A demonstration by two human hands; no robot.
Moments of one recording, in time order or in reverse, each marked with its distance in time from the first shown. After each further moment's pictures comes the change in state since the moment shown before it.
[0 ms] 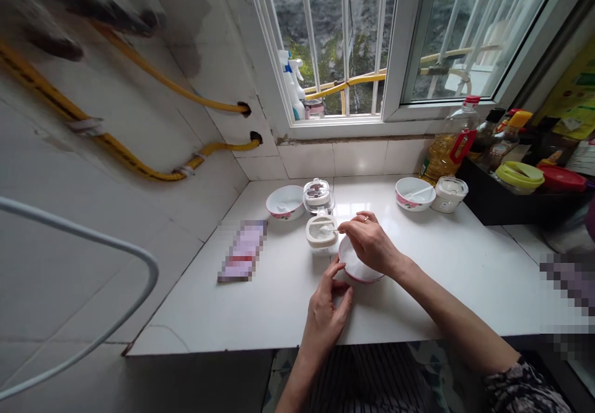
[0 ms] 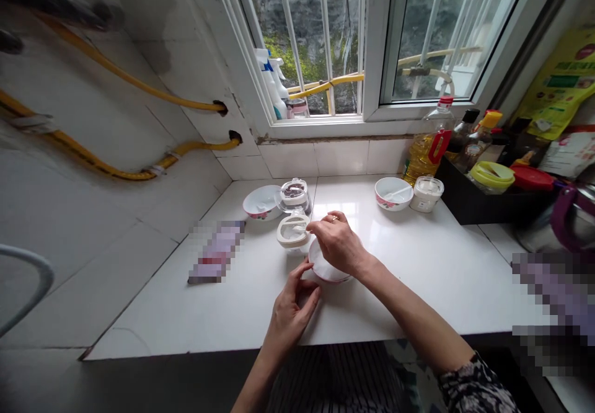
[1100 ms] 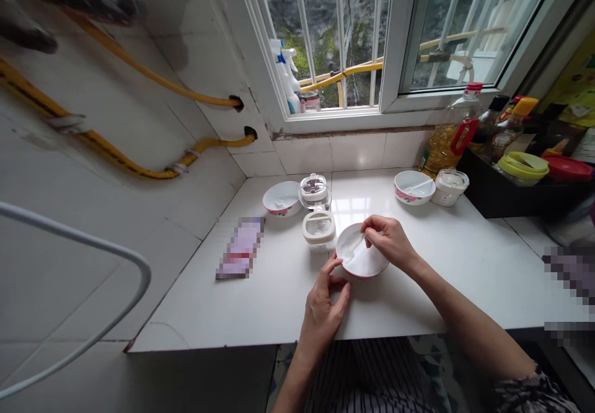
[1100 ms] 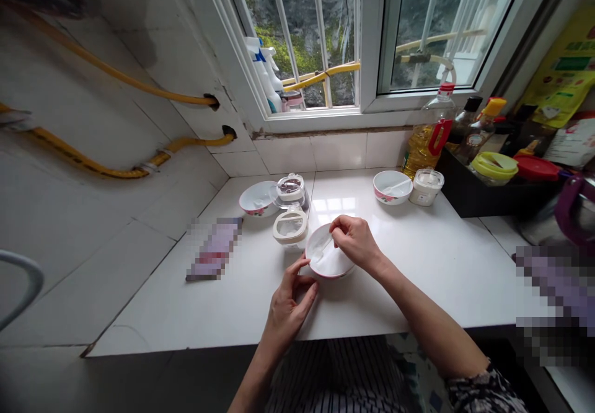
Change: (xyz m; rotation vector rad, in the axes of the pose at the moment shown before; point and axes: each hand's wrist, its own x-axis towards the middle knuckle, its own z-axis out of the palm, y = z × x) left_hand 0.000 0.003 -0.001 -0.013 -0.015 -0.047; right_hand -0.020 0.003 -0.021 0.364 0.016 0.652
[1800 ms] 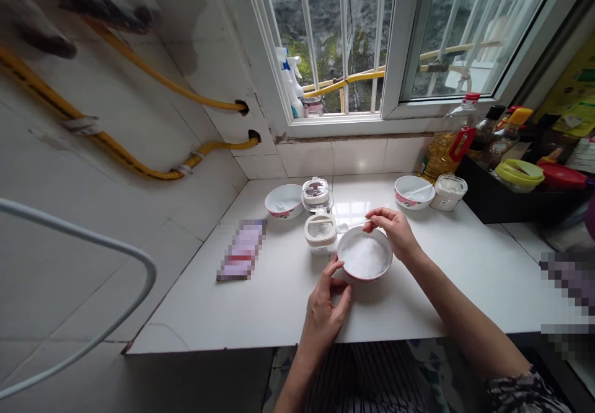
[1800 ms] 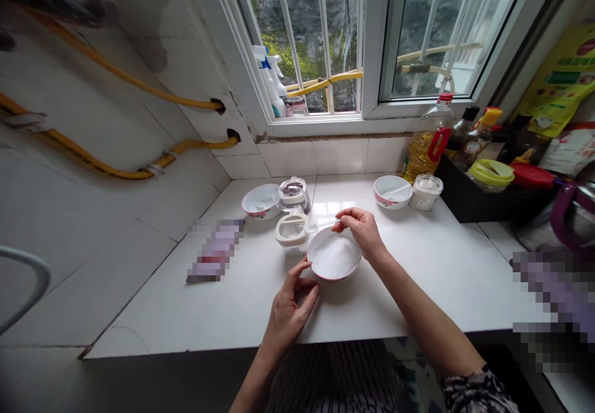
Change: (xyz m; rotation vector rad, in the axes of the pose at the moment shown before) left_hand 0.001 0.002 0.000 -0.009 0.008 0.027; right_hand 0.018 0.002 -0.005 0.498 0.093 0.202
